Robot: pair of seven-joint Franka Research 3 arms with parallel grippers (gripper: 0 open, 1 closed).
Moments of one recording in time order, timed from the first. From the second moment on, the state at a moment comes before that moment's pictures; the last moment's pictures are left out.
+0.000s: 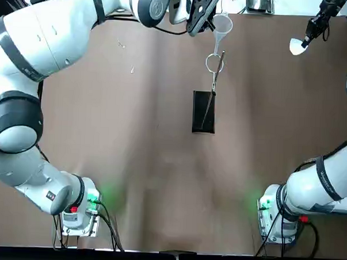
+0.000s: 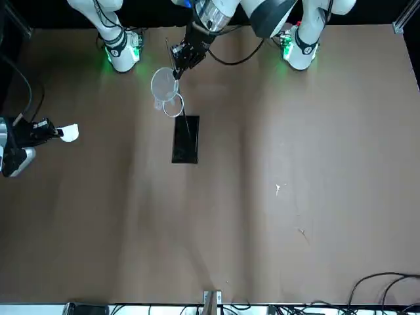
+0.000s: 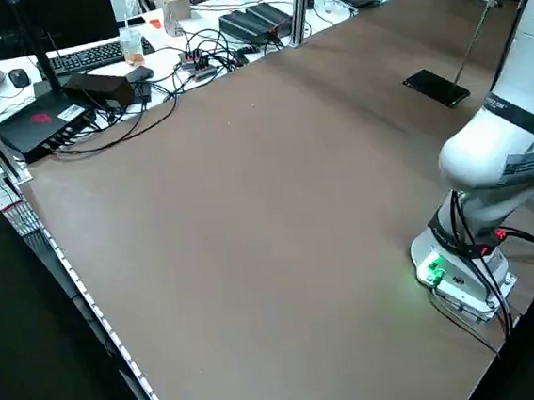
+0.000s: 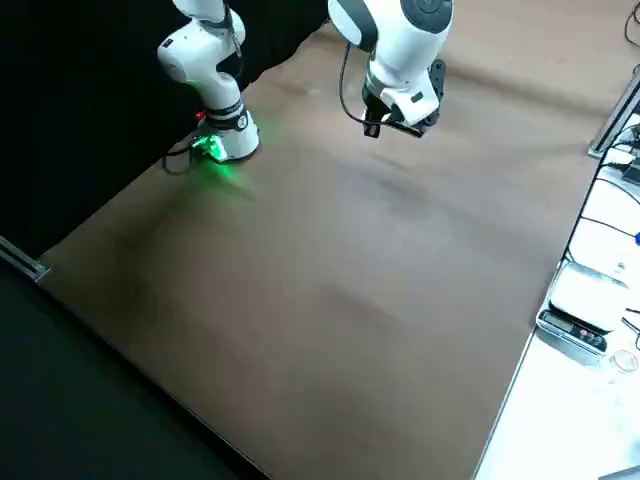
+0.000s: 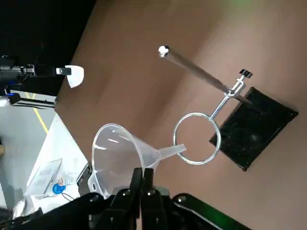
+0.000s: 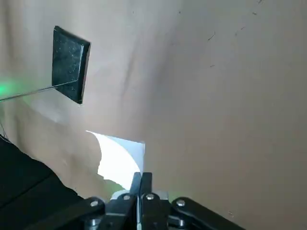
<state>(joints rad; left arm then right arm) -0.47 0.20 -0.50 -1.56 -0.22 2.35 1.76 -0.04 0.29 -0.21 -1.52 0.28 1.33 -0.66</state>
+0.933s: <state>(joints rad) -0.44 0.19 -0.56 -1.69 -0.22 2.45 1.77 -0.04 0.29 -0.21 -1.52 0.28 1.33 -0.66</state>
